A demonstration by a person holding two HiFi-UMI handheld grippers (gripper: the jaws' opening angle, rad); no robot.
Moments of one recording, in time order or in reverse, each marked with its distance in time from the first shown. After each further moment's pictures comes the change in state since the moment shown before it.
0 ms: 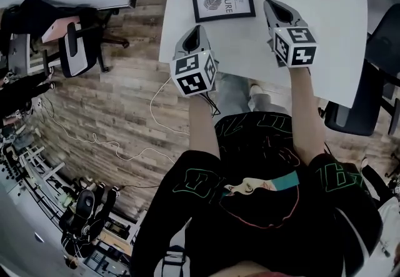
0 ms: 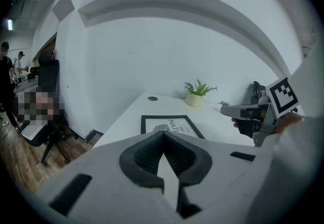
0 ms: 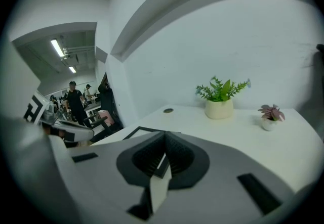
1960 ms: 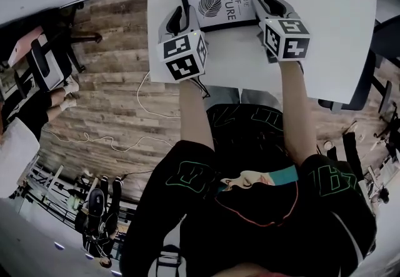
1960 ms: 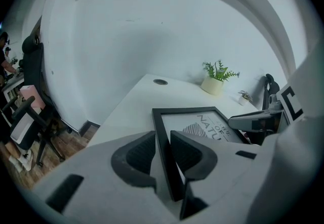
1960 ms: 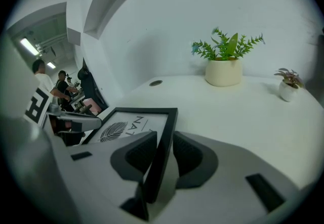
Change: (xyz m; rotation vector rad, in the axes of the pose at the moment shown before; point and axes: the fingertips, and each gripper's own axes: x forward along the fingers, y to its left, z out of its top) left arm 0.135 0.060 -0.013 -0.014 0.178 -0.046; right arm 0.110 -0.020 -0.065 0.121 0.278 -0.105
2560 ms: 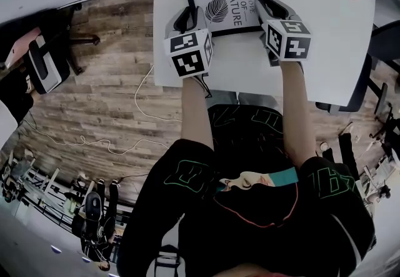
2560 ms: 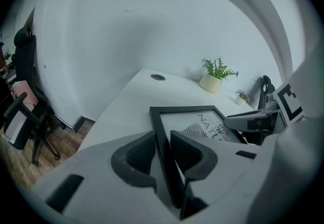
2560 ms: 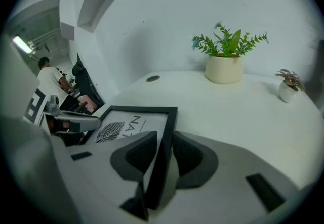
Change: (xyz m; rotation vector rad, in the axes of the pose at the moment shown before) left arm 0.014 -0.002 0.001 -0.008 0.060 -0.064; right arm 0.010 0.001 0.001 0.005 0.070 -0.045
